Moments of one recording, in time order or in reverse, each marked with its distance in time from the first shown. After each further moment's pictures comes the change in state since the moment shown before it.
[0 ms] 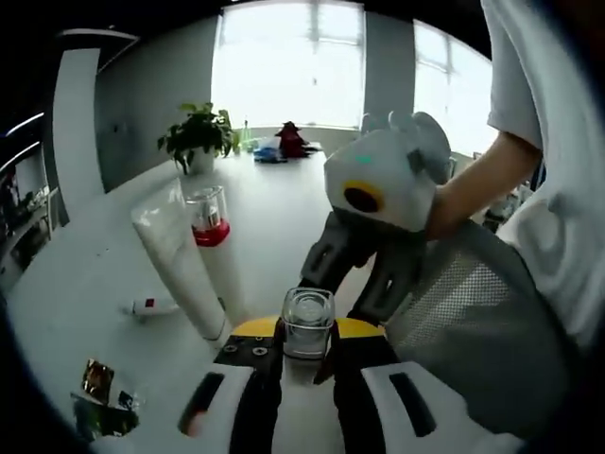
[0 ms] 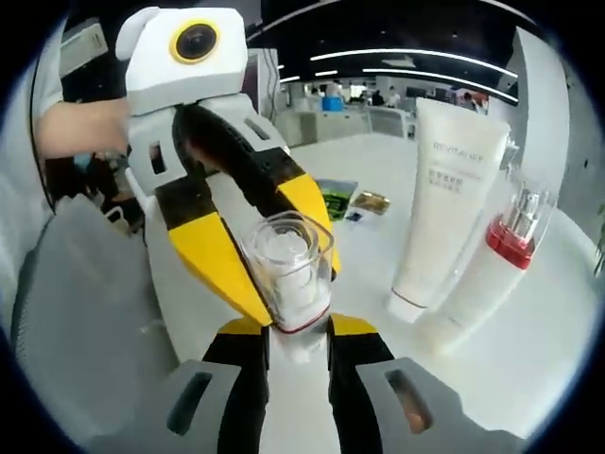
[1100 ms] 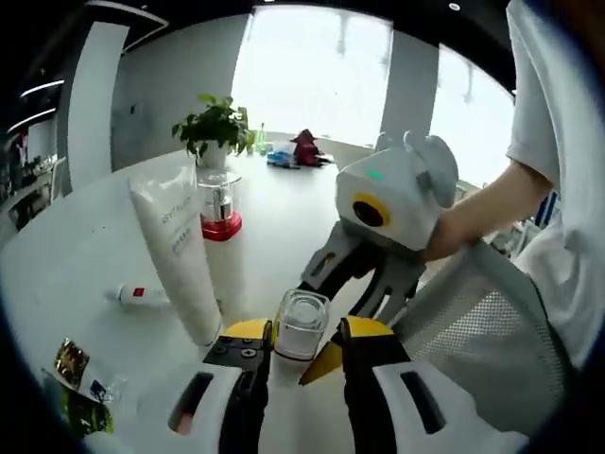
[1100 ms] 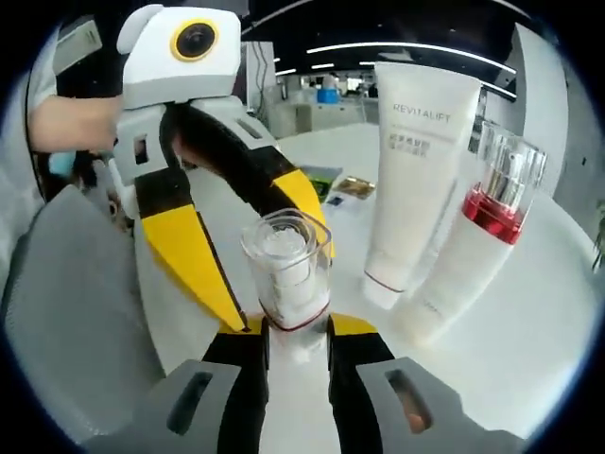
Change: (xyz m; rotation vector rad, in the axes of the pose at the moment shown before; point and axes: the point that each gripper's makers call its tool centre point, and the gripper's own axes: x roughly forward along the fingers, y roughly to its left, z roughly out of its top) left arm 0.016 0.010 0.005 -0.143 -0.063 0.021; right arm -0.003 -0.028 -0.016 0.006 0.029 -0.022
